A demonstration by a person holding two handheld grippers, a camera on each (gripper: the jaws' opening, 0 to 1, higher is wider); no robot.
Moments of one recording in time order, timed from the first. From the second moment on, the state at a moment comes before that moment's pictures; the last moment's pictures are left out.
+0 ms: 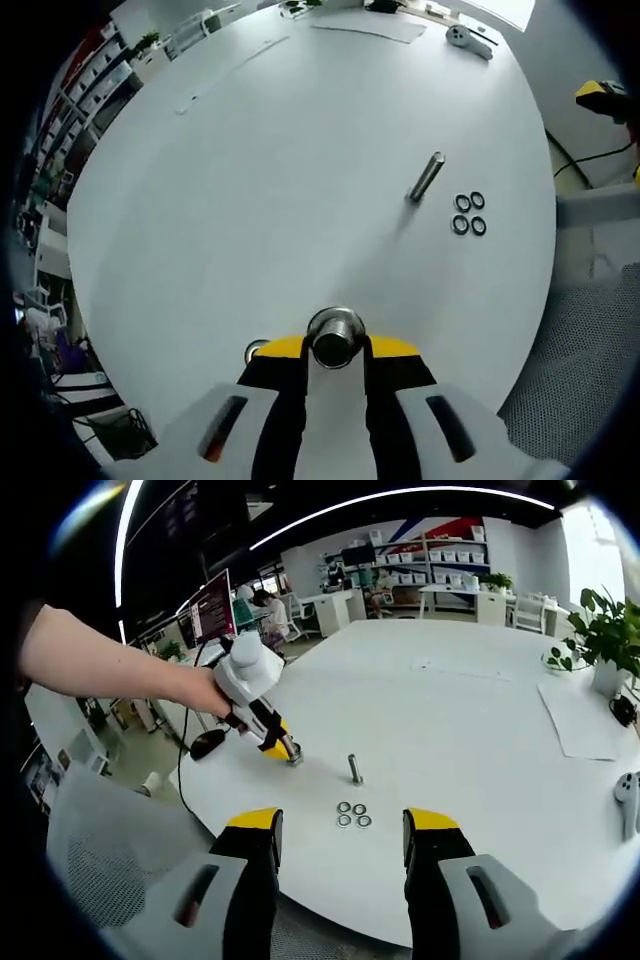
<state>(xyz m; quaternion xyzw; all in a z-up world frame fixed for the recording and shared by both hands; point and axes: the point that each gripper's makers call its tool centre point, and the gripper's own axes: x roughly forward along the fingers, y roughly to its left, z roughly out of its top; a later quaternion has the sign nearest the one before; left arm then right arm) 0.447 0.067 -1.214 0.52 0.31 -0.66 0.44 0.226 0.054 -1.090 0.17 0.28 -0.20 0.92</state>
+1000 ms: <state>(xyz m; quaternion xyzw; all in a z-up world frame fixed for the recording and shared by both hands) 0.447 0.067 -1.224 0.51 0.30 -0.68 0.44 0.225 0.054 -1.090 0.17 0.28 -0.21 0.92</state>
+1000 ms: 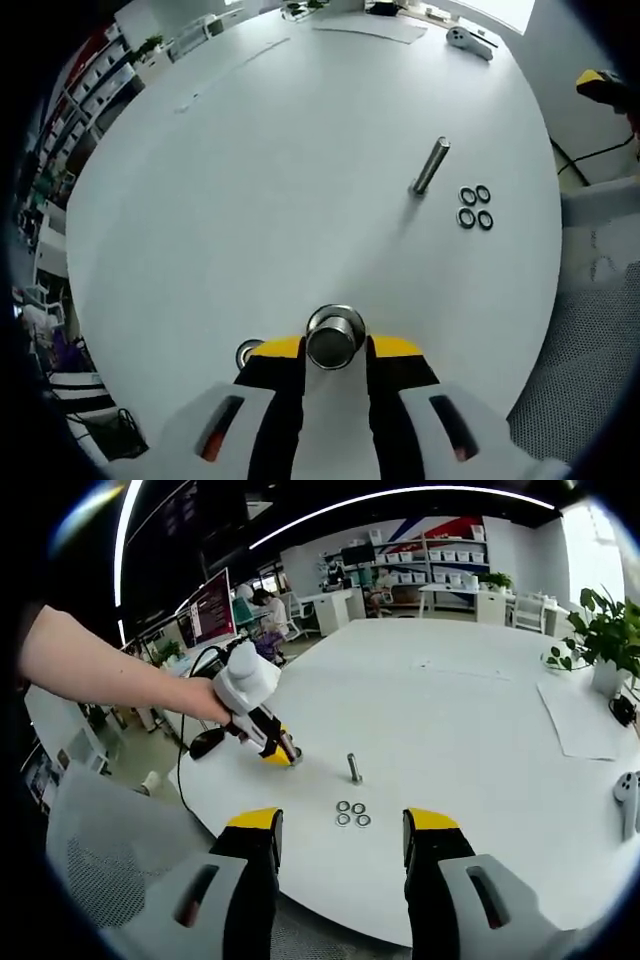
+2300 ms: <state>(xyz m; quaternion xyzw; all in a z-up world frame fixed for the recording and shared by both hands) 0.513 0.066 -1.235 0.48 0.34 -0.63 0.50 0.225 0.054 -1.094 0.17 0.29 -0.20 0.92</state>
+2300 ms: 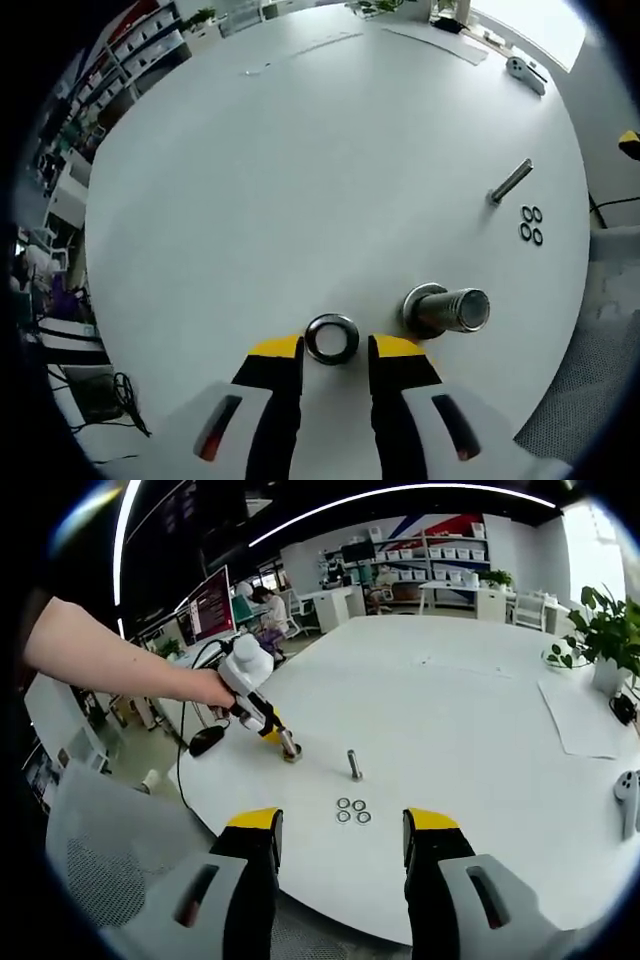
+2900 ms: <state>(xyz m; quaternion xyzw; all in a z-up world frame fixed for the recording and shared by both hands) 0.513 0.067 -1.239 0.47 0.36 -0.64 0.50 0.223 0.054 -1.094 0.18 0.29 -0.21 0.92</state>
